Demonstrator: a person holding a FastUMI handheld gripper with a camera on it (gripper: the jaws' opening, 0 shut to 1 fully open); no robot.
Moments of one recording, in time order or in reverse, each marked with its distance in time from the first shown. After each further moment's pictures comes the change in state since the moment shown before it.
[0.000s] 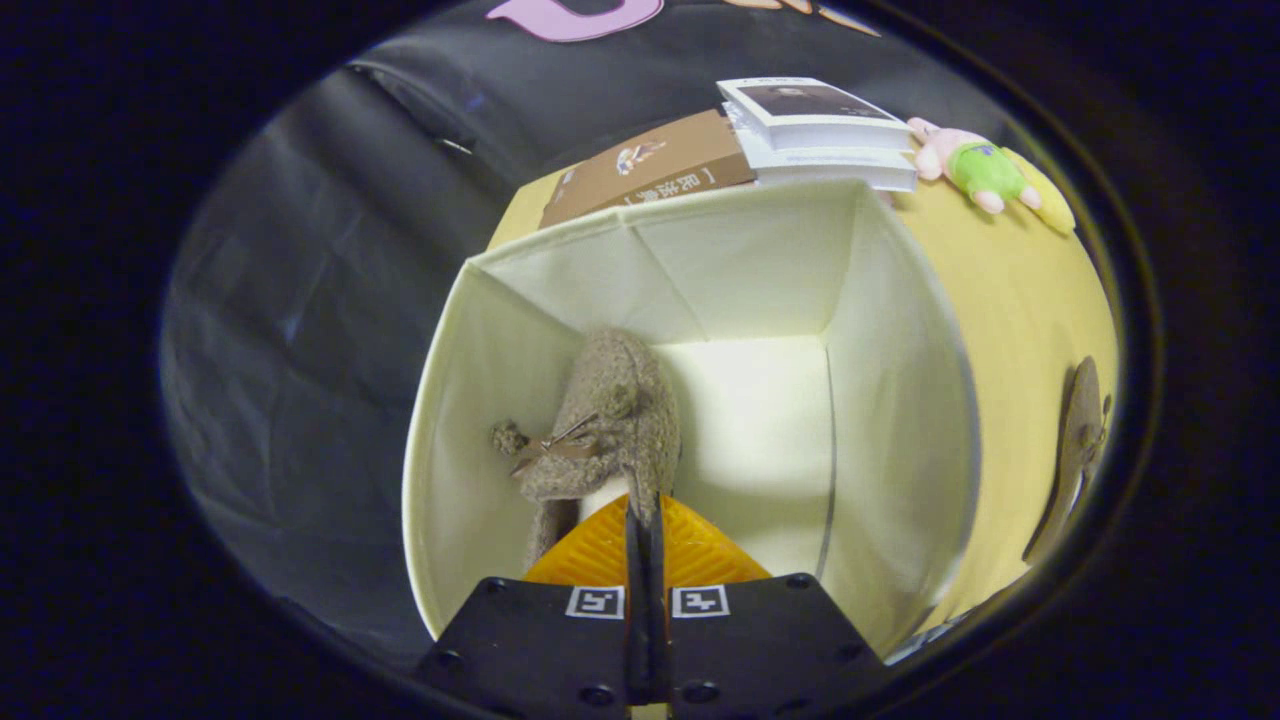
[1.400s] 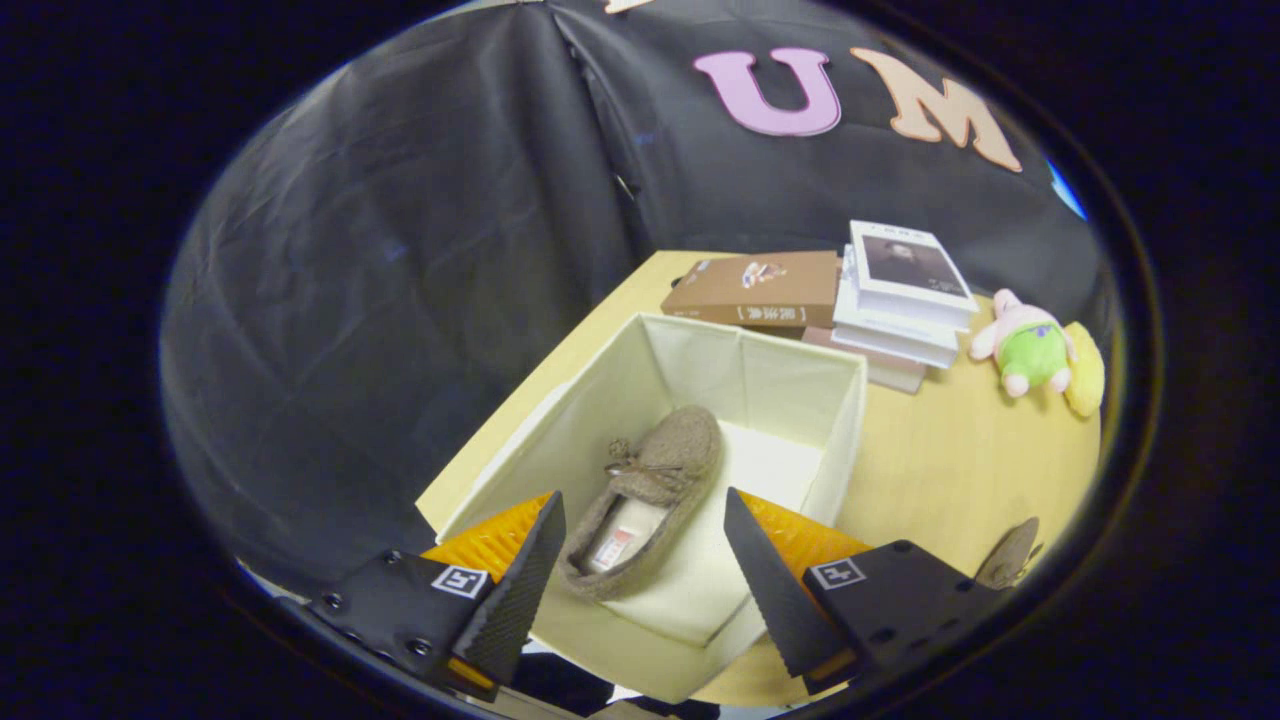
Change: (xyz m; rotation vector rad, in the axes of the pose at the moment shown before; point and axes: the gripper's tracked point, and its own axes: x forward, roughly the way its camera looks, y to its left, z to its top) arm -0.115 -0.001 0.017 -0.444 -0.346 0.190
